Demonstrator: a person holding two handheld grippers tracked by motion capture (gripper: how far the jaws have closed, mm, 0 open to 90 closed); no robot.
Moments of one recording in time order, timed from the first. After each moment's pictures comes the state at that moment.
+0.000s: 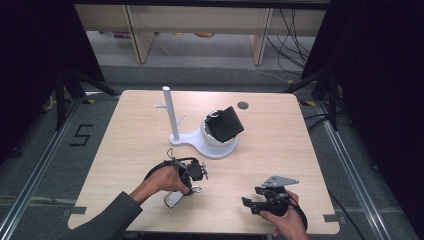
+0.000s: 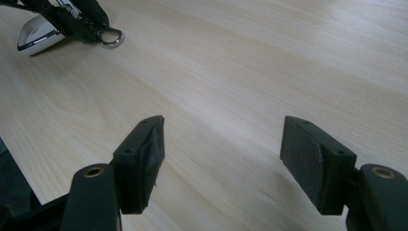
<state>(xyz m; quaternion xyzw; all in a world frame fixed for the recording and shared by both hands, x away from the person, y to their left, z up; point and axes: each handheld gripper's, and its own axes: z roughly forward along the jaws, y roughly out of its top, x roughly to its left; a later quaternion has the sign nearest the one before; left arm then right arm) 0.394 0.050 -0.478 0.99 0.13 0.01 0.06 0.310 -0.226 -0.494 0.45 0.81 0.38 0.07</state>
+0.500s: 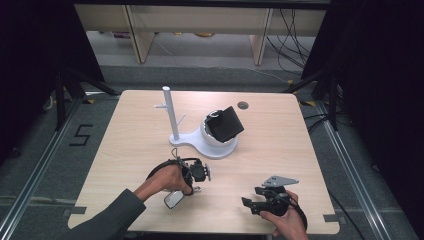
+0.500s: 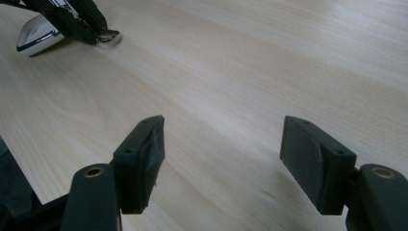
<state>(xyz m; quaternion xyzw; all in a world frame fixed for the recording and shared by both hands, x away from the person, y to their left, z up) 0.394 0.044 -0.478 0.99 0.12 0.00 0.04 0.311 -0.227 -0.495 0.45 0.81 0.38 0.07</state>
